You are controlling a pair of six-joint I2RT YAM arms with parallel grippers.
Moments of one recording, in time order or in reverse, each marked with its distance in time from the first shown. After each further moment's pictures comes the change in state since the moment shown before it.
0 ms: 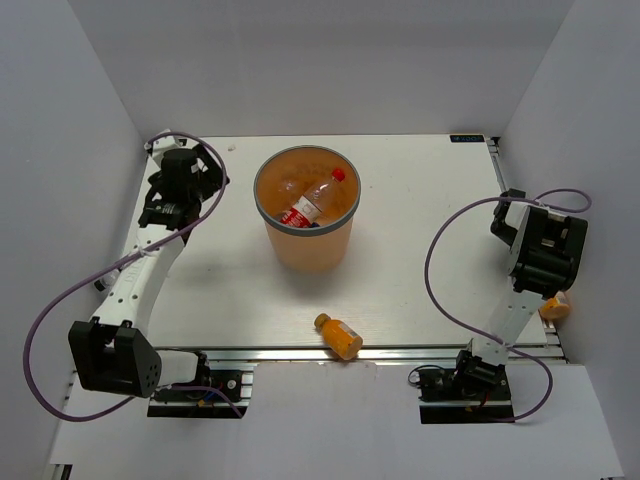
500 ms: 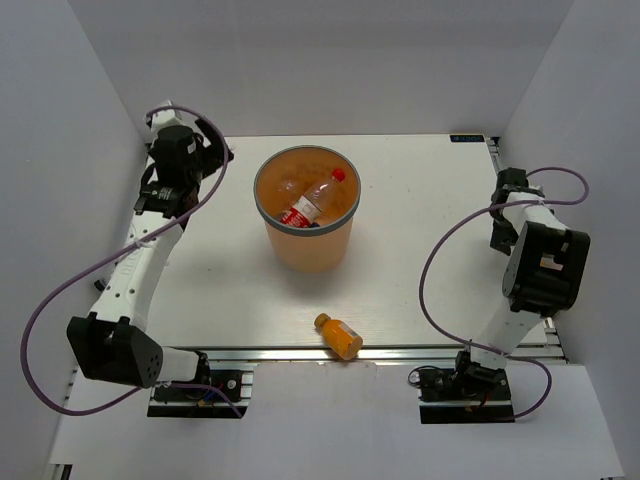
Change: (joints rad) left arm -0.027 0.050 0.202 0.024 0.065 0.040; right arm 0.077 -0.197 0.015 0.010 -0.352 0.051
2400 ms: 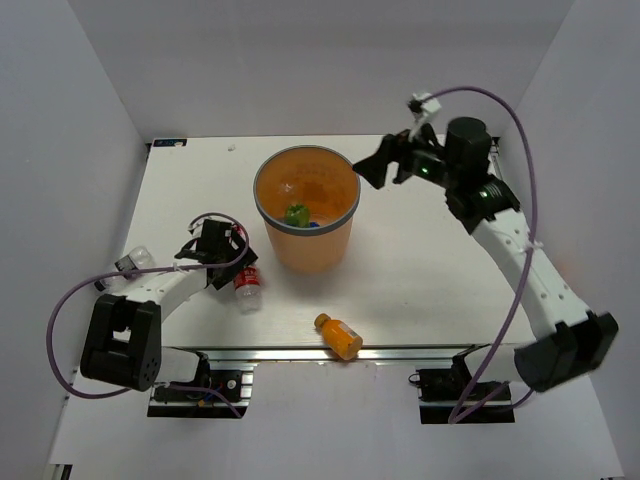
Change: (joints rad) left arm -0.053 -0.026 -0.746 0.066 0.156 -0.317; right arm 0.674 -0.390 0.232 0.438 -1.144 0.137
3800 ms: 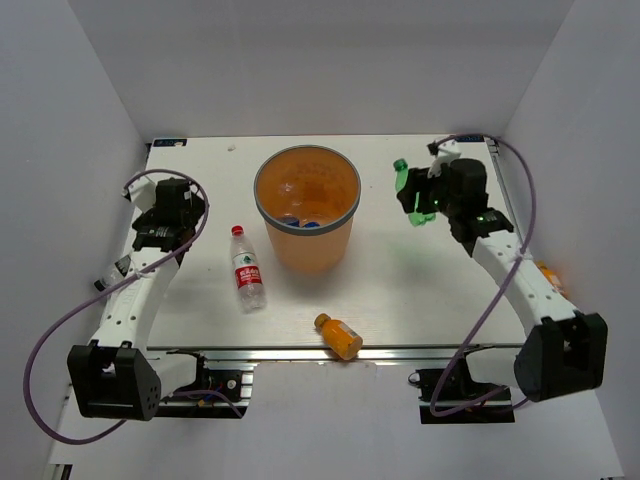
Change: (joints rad) left arm 0.147 -0.148 0.389 -0.183 -0.416 0.051; right arm -0.185 -0.075 -0.476 0.076 0.321 -0.098
